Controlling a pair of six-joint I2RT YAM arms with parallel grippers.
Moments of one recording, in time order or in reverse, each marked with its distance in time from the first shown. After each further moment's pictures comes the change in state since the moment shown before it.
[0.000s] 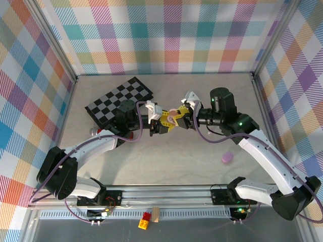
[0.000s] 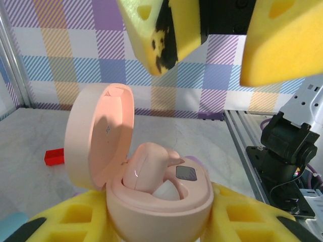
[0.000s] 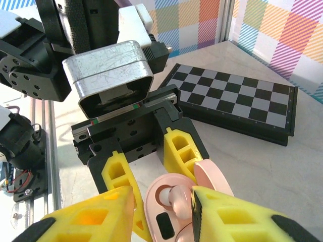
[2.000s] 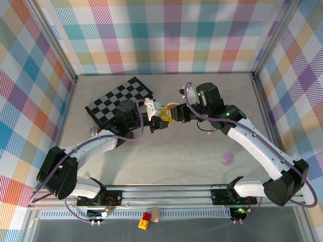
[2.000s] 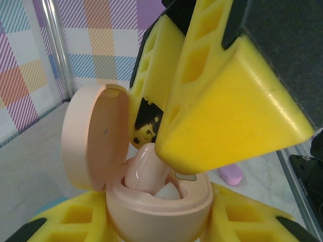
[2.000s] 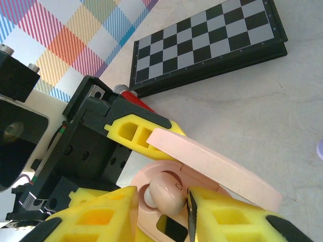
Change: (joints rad) left arm 0.002 0.000 -0.002 0.026 -0.158 0.000; right arm 0.054 0.169 0.108 -0.073 0.187 0.518
